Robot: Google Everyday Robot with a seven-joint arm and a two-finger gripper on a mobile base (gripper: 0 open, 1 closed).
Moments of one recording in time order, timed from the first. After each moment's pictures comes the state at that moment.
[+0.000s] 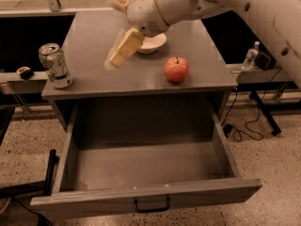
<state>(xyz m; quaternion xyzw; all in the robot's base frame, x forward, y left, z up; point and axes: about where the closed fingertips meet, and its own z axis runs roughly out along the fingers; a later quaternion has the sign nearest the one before) 0.598 0.090 0.999 -0.68 0.53 0.21 0.47</state>
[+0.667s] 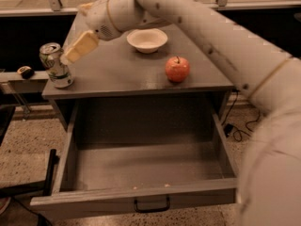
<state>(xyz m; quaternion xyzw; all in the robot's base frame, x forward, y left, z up) 0.660 0.198 0.972 -0.62 0.55 0.26 0.49</state>
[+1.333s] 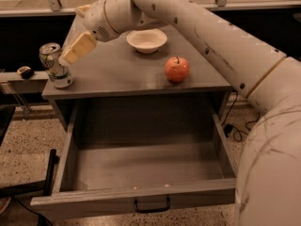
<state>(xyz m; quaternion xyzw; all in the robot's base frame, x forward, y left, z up) 0.658 0.210 0.968 -0.63 0.55 0.27 0.49</state>
